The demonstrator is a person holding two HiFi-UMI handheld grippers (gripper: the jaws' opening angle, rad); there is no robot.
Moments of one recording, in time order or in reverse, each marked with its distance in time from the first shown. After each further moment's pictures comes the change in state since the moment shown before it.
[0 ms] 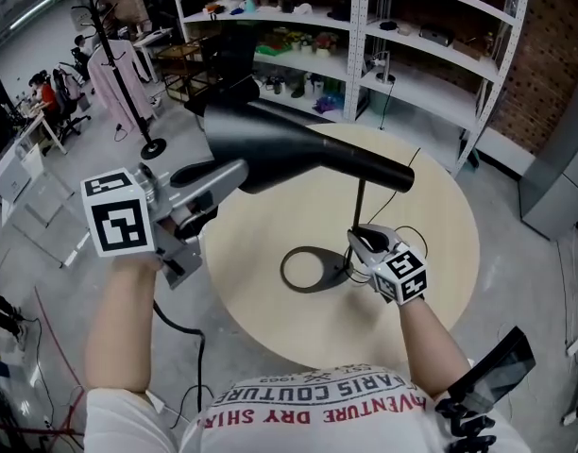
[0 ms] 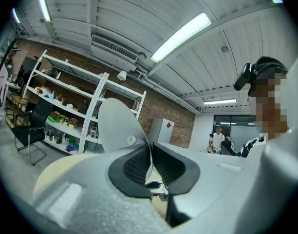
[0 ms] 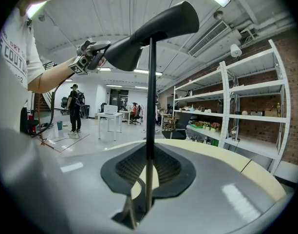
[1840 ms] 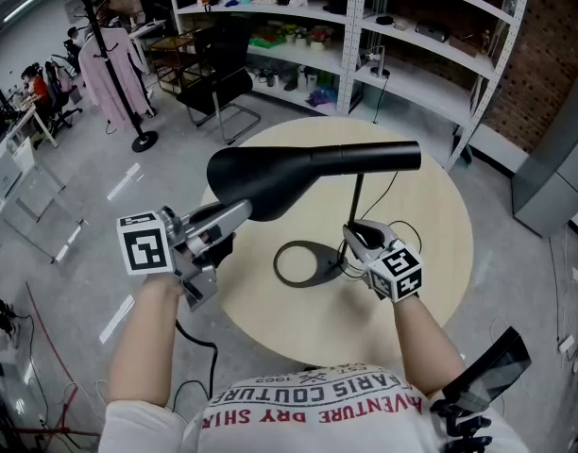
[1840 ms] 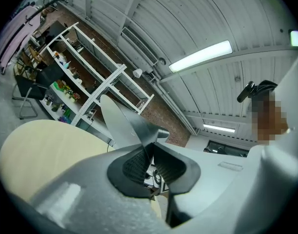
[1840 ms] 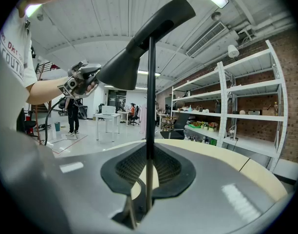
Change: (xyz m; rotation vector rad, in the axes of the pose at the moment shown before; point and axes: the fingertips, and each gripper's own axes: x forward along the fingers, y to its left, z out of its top) left arm -0.002 0.030 -0.090 -0.337 -0.088 -0.075; right arm 0.000 -0.002 0.004 0.016 -0.004 -0.020
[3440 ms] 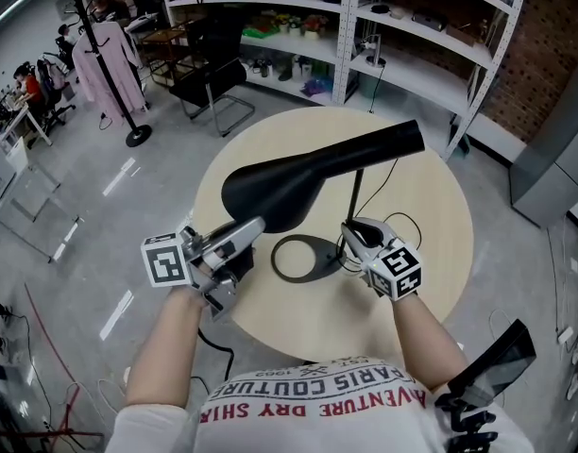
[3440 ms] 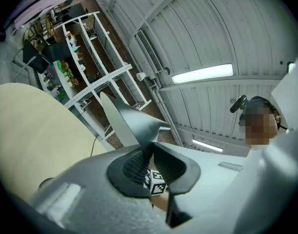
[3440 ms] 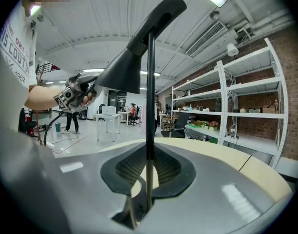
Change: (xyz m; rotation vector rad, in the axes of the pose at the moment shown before) left arm 0.012 0.016 -0.056 -0.186 -0.099 -0.142; right arm -0.003 0.005 -0.020 0.004 -0.009 0.007
